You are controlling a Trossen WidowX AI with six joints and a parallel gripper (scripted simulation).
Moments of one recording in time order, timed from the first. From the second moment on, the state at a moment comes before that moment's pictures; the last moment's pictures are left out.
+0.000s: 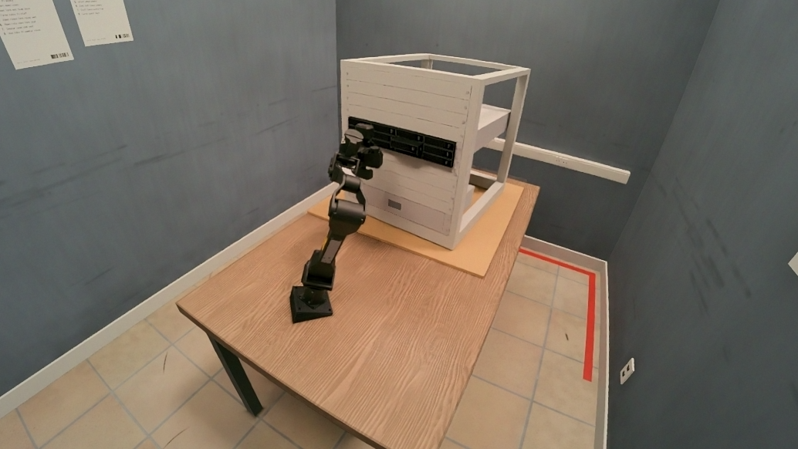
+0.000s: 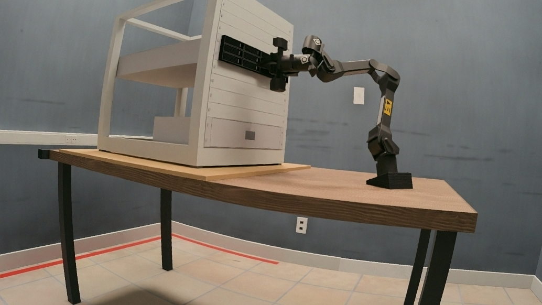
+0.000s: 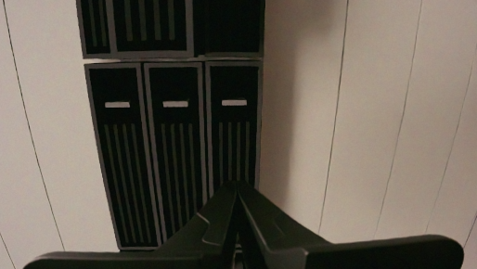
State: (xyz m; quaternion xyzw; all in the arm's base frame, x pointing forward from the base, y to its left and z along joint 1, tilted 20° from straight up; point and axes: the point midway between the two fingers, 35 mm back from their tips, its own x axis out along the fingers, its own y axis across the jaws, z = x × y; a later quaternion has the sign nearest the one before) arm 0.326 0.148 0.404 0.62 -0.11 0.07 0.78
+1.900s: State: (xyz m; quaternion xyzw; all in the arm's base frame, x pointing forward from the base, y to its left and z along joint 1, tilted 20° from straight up) arm 0.343 0.147 0.409 0.62 -0.11 0.07 0.78
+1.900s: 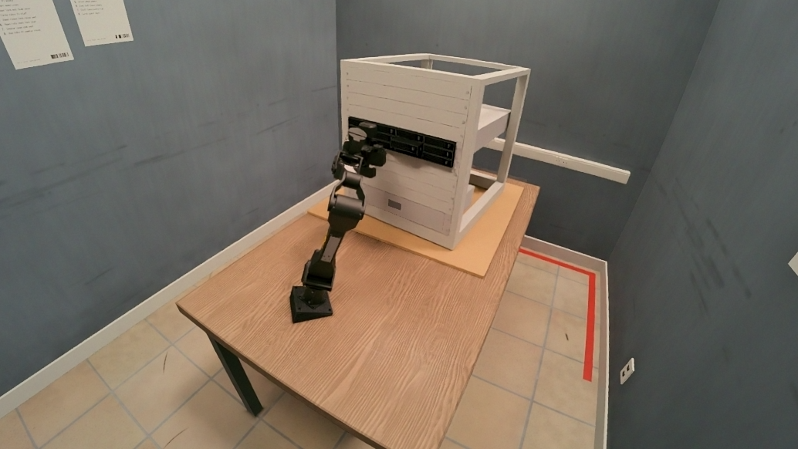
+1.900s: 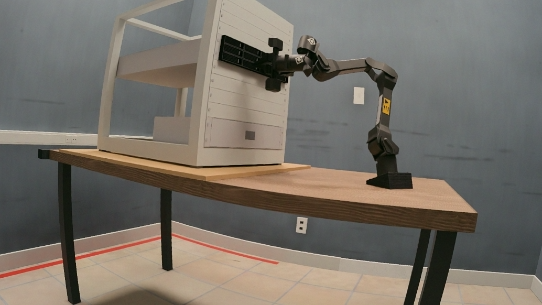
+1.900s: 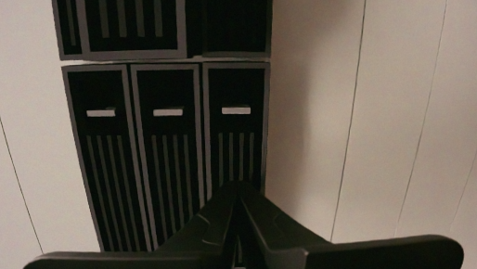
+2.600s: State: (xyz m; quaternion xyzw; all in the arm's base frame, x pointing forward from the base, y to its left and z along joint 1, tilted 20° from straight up) arm 0.347 0.147 0.410 0.62 -0.11 0.07 0.78
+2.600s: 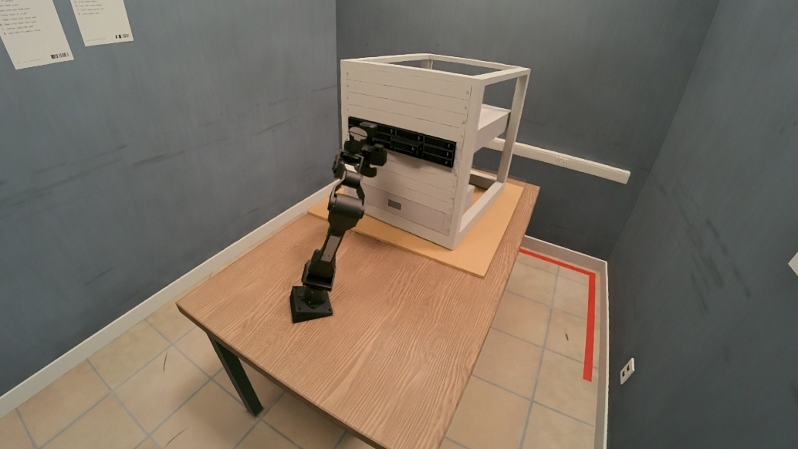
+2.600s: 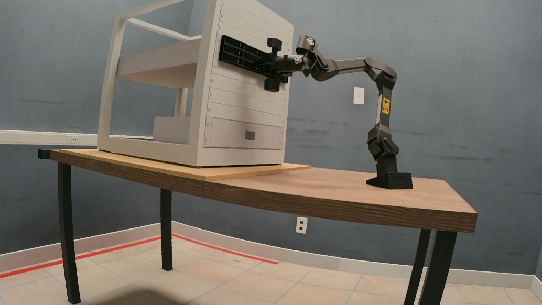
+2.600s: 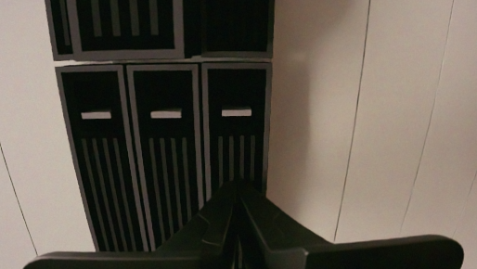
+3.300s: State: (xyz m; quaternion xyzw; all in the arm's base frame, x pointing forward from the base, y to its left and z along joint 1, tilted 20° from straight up) arm 0.348 0.147 0.411 0.62 -0.11 0.07 0.78
